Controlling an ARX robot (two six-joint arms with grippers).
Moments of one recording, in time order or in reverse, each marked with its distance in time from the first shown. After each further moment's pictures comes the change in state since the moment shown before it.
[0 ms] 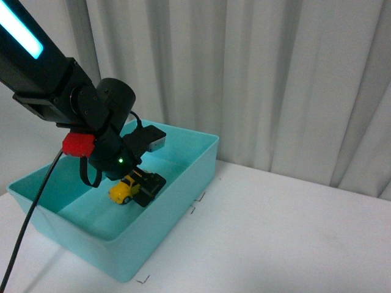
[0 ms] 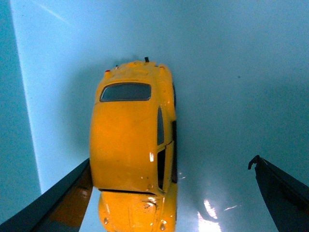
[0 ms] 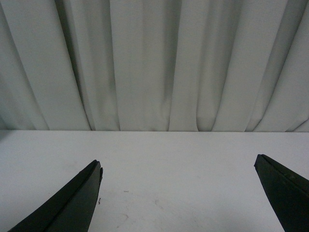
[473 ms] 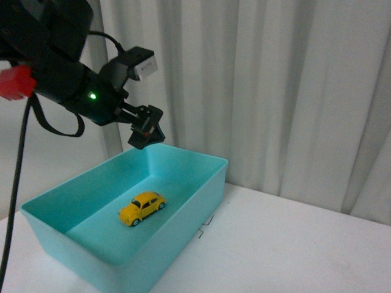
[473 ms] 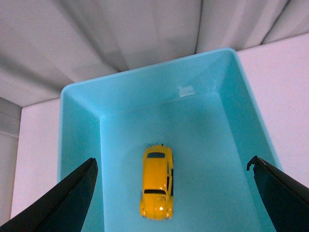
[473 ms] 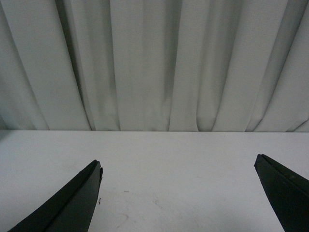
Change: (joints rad) left arm 0.061 -0.518 -0.158 0.012 0.258 -0.019; right arm 0.000 0.000 0.000 0.000 0.000 0.000
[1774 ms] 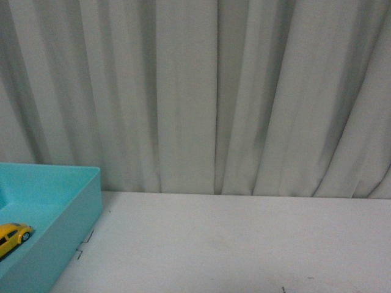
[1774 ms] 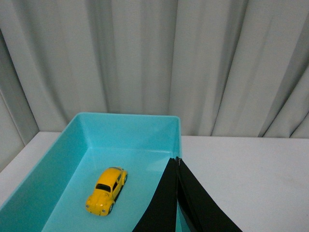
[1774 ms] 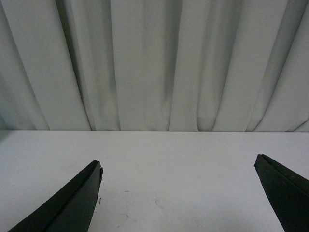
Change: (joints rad) left arm -0.233 -0.899 -0.966 0.711 -0.245 -0.422; right arm 0.000 0.000 0.000 0.000 0.000 0.000
